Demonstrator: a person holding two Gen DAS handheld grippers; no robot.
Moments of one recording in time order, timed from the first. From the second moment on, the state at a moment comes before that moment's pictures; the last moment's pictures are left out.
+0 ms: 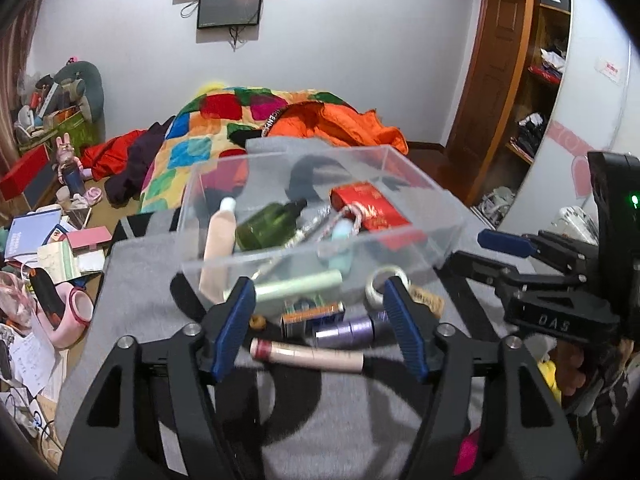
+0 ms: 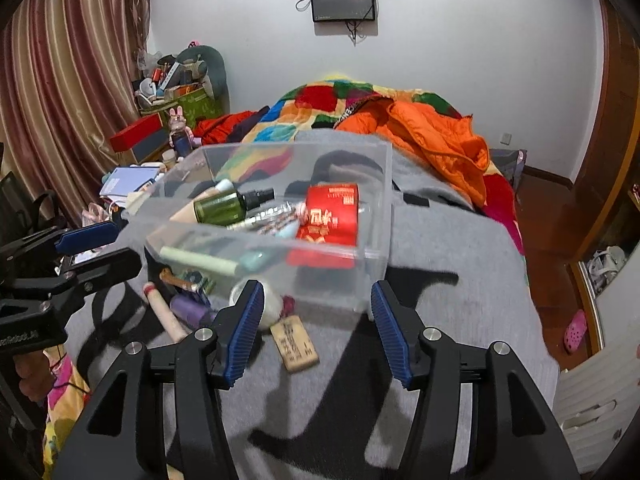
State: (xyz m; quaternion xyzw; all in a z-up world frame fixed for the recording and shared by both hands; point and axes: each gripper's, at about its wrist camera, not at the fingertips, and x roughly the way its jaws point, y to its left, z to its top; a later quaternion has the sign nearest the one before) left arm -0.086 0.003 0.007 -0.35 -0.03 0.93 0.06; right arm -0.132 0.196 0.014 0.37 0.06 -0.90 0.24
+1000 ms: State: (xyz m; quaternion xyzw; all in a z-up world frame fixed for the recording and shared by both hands) left arm -0.099 0.009 -0.067 -0.45 0.01 0.89 0.05; right arm -0.127 0.186 -0.036 0.42 0.10 -0.86 0.25
